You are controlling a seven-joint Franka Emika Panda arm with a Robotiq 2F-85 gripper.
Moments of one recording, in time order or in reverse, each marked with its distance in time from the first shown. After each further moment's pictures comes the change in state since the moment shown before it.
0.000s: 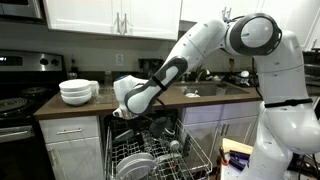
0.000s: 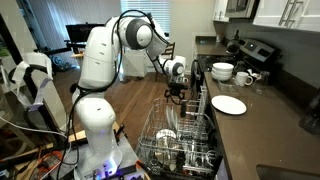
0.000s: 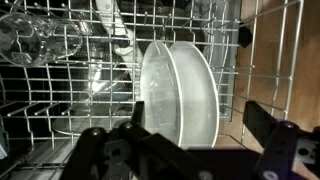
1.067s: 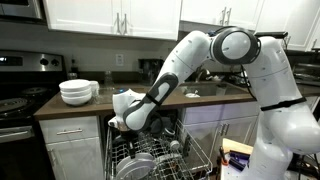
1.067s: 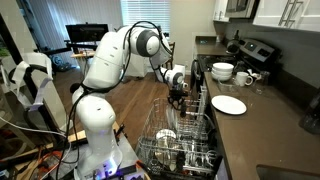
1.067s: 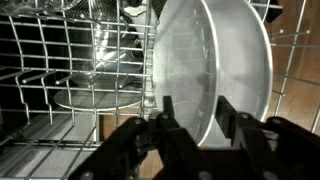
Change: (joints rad) arm 0.000 0.155 0.005 0.040 -0.025 0.236 0.000
